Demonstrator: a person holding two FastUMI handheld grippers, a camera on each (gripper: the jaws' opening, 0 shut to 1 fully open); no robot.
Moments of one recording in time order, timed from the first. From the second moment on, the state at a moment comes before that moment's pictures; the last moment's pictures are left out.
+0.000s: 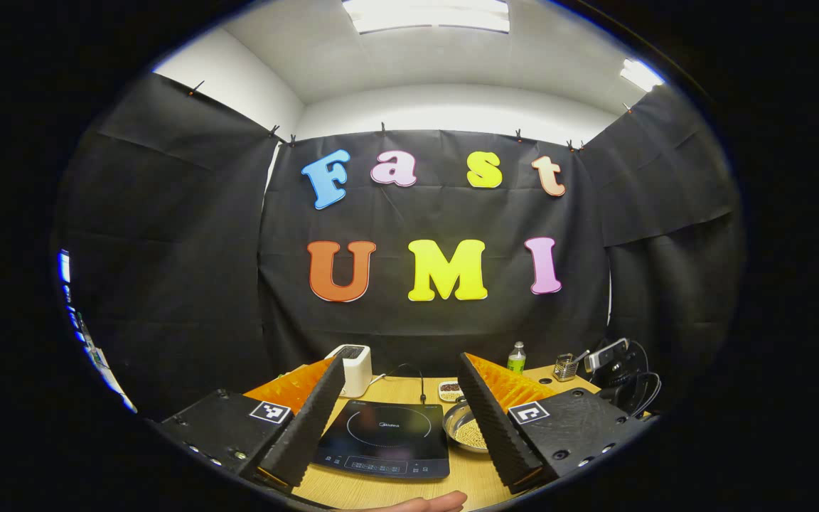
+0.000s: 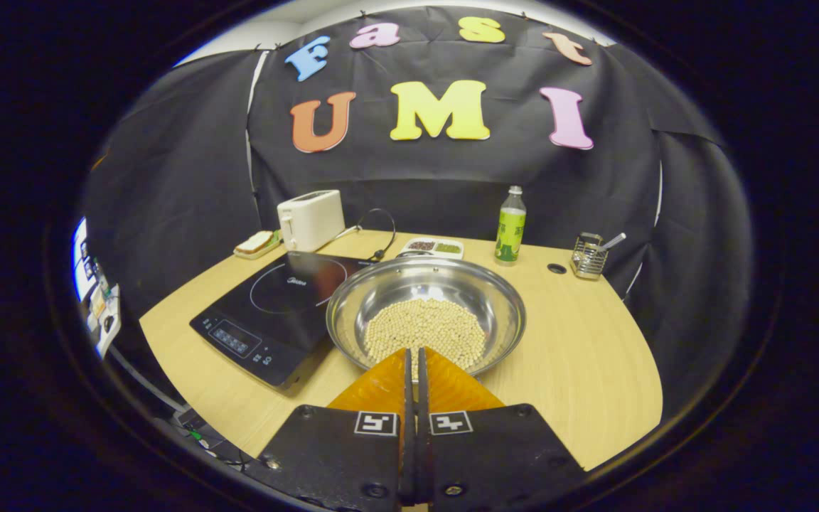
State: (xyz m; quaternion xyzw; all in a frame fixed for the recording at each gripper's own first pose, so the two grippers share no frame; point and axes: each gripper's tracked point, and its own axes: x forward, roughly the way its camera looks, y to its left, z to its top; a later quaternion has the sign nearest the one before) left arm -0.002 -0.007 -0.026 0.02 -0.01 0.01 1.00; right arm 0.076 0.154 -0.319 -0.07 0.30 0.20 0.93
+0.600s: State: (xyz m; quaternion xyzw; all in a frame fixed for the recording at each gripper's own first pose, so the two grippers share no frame) left arm 0.042 -0.039 -0.048 0.04 0.01 -0.01 1.00; right arm 0.063 0.170 -0.372 -0.05 0.36 0.25 0.89
